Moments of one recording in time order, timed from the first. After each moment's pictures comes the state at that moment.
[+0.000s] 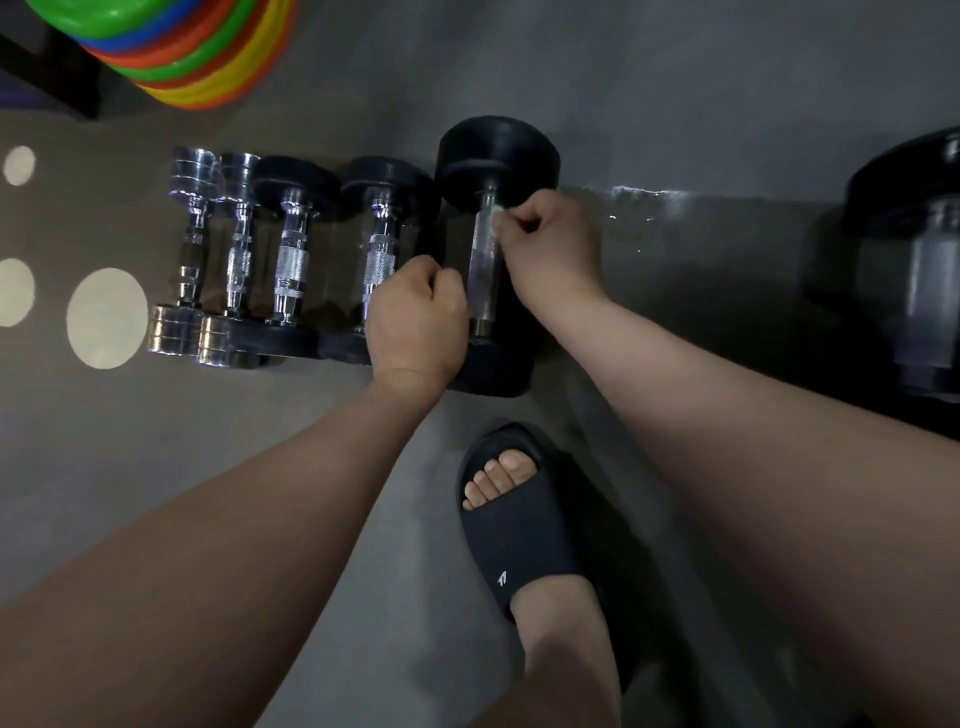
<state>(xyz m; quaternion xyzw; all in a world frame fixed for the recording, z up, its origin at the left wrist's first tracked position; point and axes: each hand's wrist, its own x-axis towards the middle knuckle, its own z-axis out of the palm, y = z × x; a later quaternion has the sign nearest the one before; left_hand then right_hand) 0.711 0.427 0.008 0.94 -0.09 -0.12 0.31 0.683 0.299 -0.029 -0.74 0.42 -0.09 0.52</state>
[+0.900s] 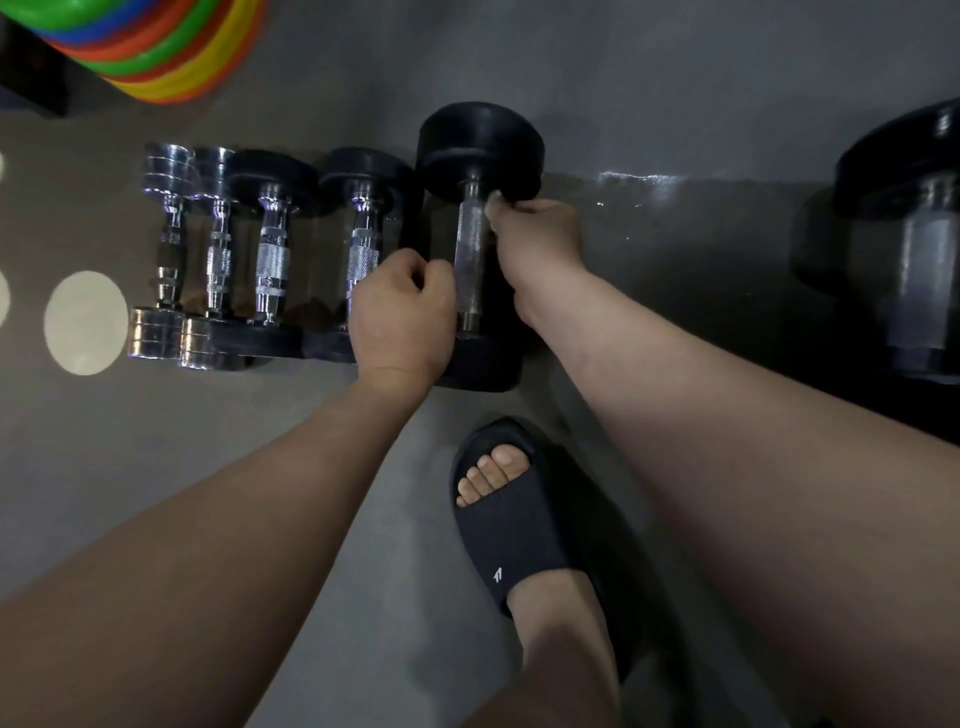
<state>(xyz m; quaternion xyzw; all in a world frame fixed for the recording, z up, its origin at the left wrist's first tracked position) 0.710 0.426 0.004 0.94 -0.09 -0.12 0.30 0.696 0.304 -0.029 -0.47 0.54 -0.07 0.69</state>
